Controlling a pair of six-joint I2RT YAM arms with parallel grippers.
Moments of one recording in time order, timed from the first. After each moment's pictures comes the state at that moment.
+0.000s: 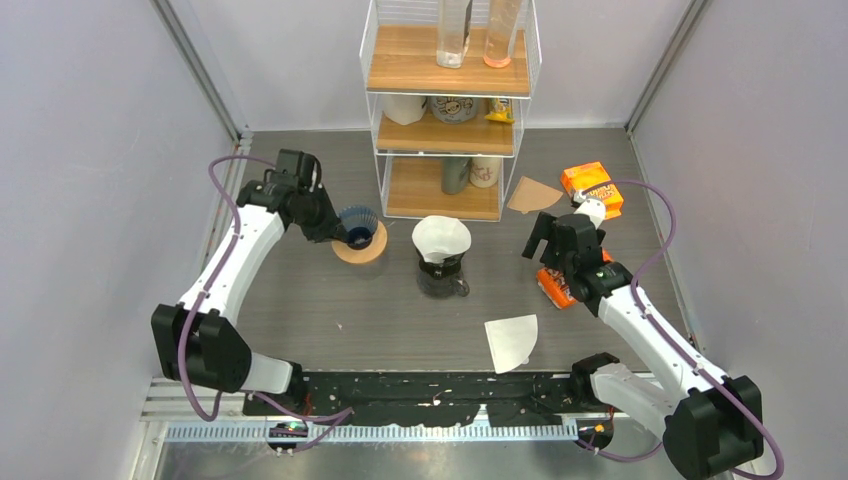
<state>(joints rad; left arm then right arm) -0.21 1.42 1.27 -0.94 0.13 -0.63 0.31 0.96 0.64 -0.34 0.32 0.50</state>
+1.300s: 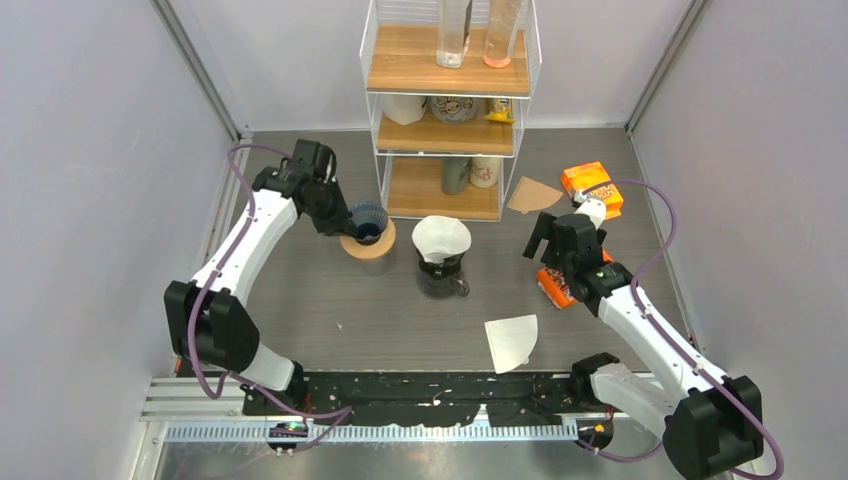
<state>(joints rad) -0.26 1.51 1.39 -0.97 0.14 -0.62 0.31 0.96 0.64 -0.34 0.34 0.49</state>
